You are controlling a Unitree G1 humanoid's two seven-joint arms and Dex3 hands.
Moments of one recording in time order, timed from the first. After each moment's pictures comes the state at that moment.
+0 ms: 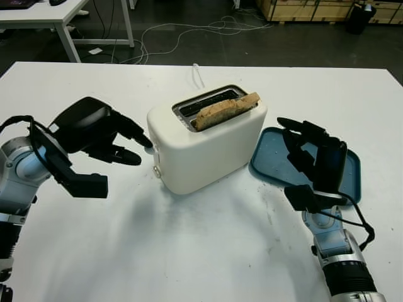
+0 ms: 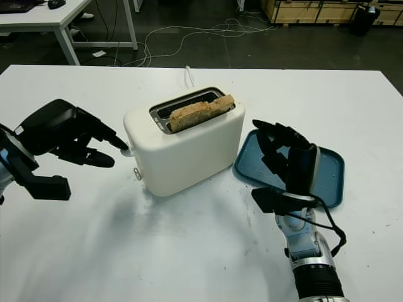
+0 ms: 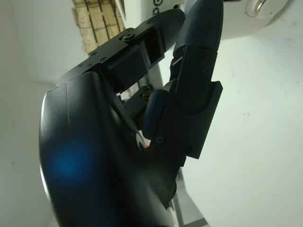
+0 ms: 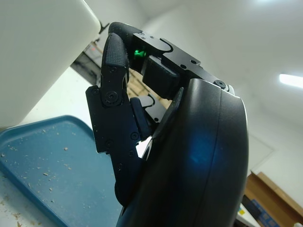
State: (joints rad) left arm -0.38 0.75 -0.02 0.07 0.37 -0.54 -0.41; right arm -0.19 -0.25 -0.05 0.32 -0.44 -0.55 -0.51
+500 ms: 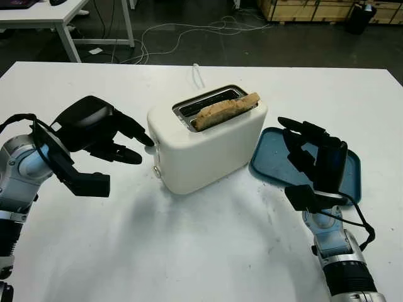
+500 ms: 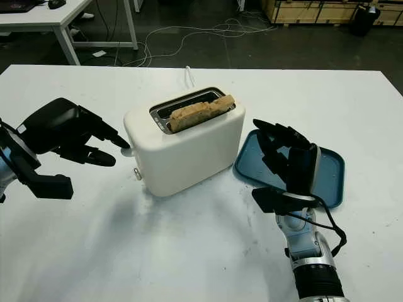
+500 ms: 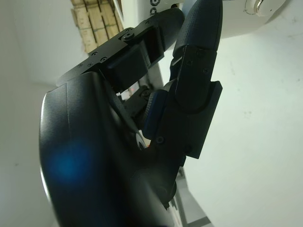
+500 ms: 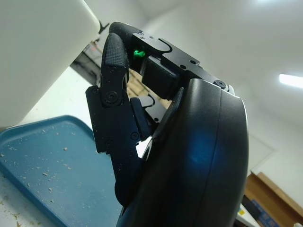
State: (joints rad) left arm -0.39 0.75 -0.03 0.07 0.40 -0.54 -0.40; right arm -0.19 -0.25 -0.05 0.32 -0.44 -0.56 -0.51
